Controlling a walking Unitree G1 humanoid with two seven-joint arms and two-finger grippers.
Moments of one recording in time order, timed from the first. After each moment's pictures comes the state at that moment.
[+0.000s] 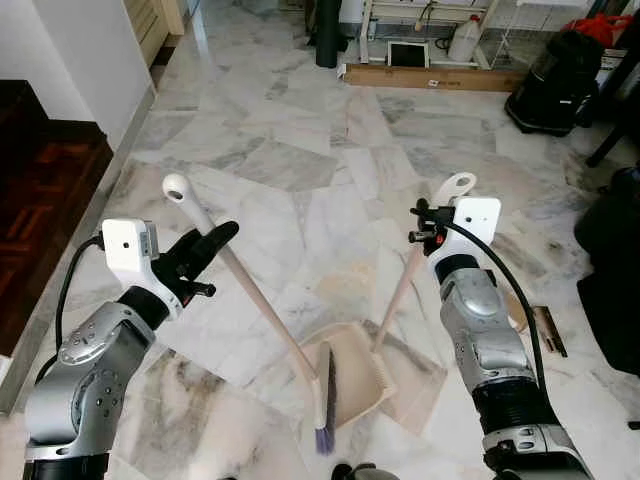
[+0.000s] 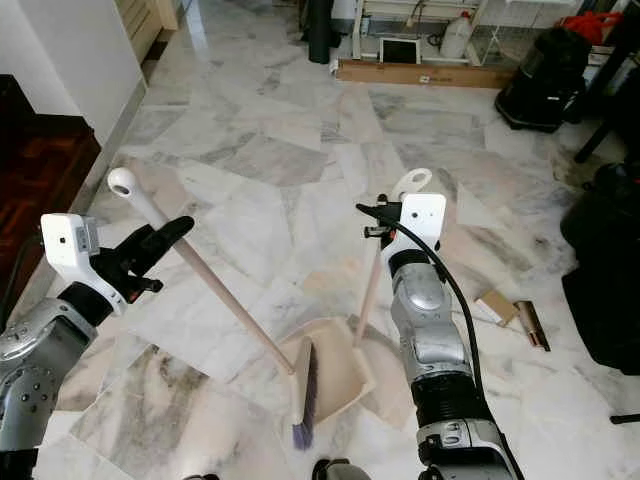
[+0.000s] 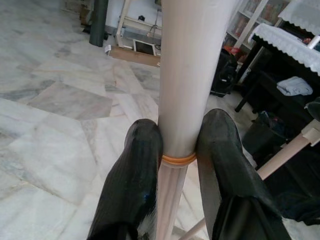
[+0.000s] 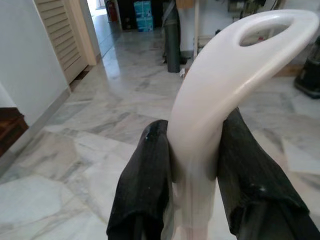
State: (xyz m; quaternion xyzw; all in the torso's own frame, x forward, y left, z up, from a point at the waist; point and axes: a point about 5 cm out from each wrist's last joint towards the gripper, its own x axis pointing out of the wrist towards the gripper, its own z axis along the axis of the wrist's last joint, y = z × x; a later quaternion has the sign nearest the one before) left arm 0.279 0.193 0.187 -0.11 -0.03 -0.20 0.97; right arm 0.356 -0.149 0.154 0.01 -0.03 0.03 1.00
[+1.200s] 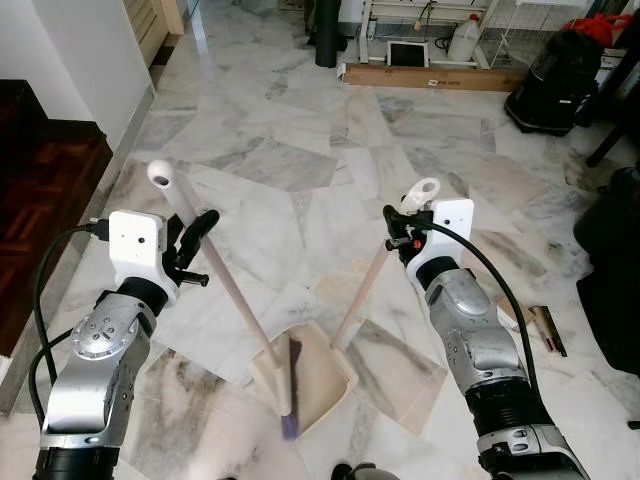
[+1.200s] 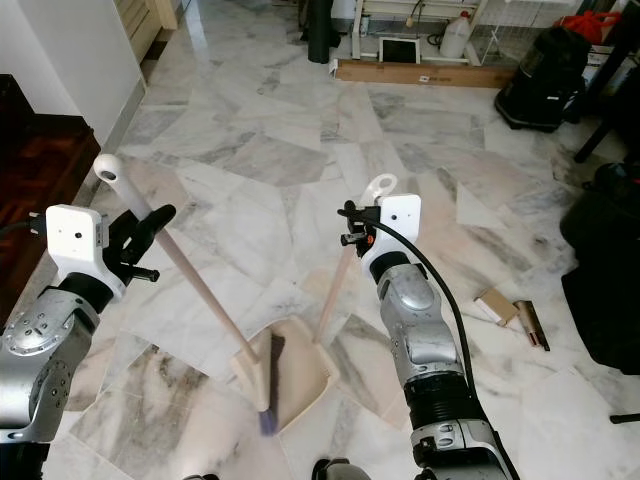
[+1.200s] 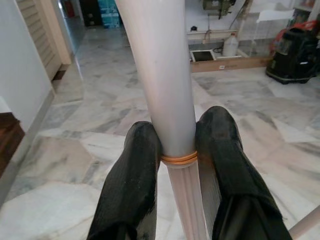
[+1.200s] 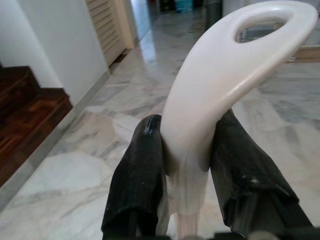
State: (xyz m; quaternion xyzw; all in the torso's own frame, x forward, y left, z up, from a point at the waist) left arm 0.291 0.206 0.190 0.06 -0.08 -0.08 0.99; right arm 0.353 -0.129 0.152 0.01 -0.01 0.14 0.99
